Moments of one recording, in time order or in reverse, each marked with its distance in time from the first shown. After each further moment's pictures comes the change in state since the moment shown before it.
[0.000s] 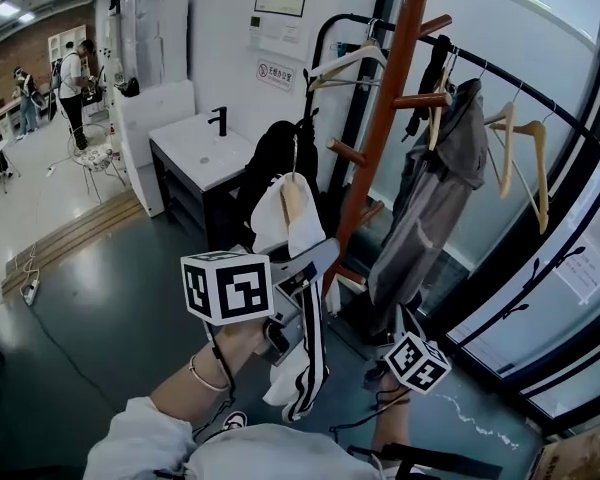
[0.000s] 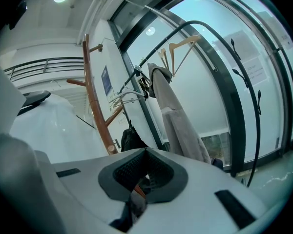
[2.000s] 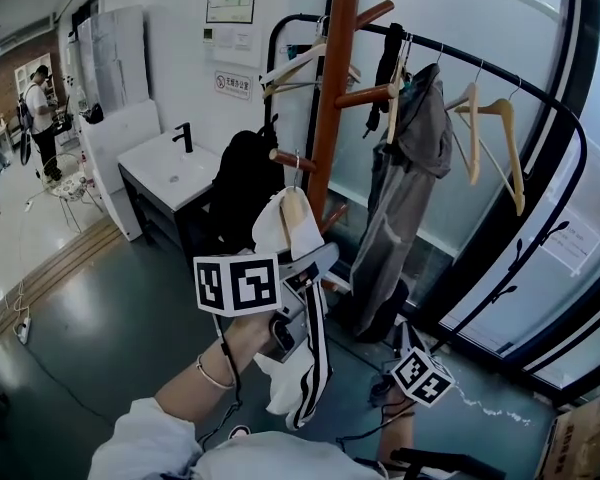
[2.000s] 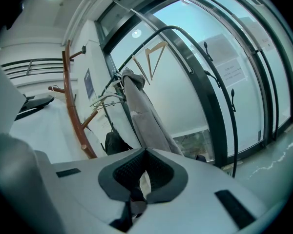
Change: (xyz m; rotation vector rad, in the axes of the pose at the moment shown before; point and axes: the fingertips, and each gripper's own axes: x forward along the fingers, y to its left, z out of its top) left arm 0.076 0.005 -0.028 -0.034 0.127 -0.035; right arm -0.033 -0.084 -0.004 0.080 -0.020 -0.164
